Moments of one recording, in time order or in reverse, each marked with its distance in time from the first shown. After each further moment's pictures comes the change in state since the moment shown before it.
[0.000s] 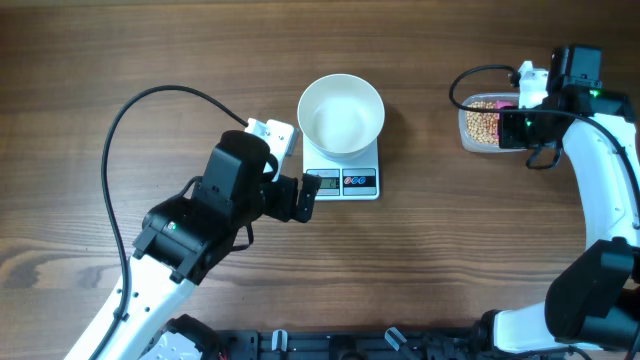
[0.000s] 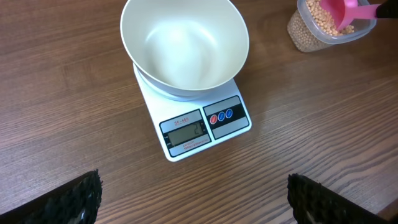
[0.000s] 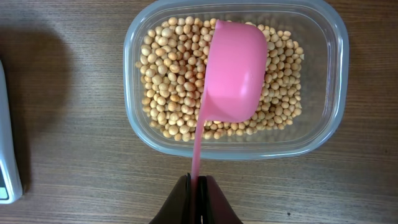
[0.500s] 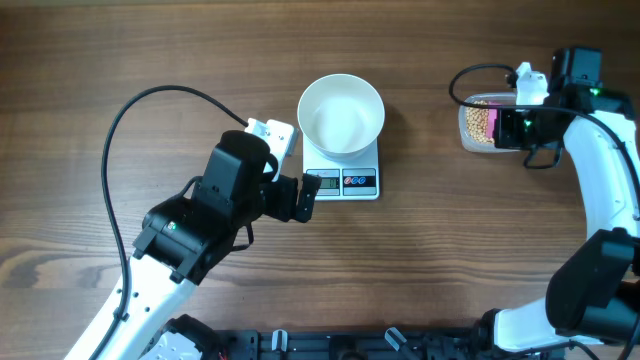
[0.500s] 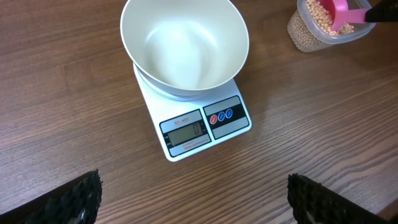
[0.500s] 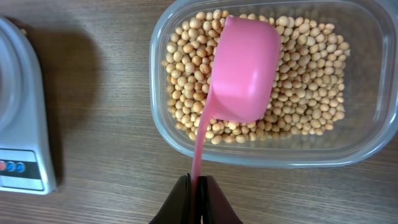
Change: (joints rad) left arm 0.000 0.000 0.000 0.000 0.000 0.000; right arm -0.028 0.031 0.000 -0.005 -0.127 0.014
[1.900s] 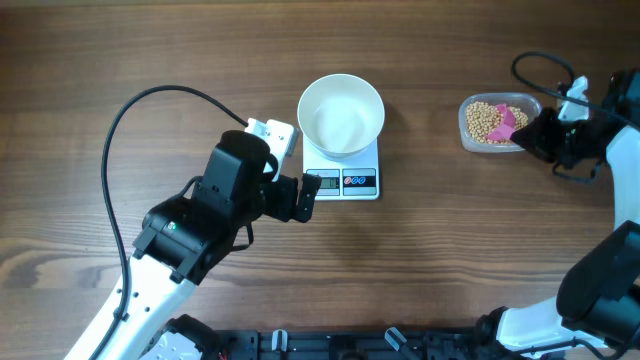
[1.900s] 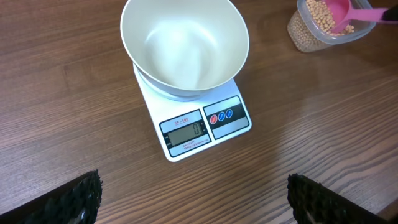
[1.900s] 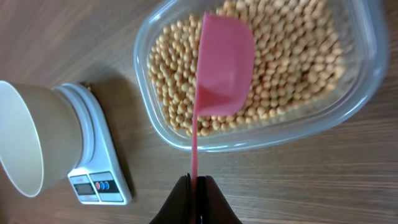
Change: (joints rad) left arm 0.000 0.000 0.000 0.000 0.000 0.000; right arm -0.224 0.015 -0.052 0.010 -0.321 0.176
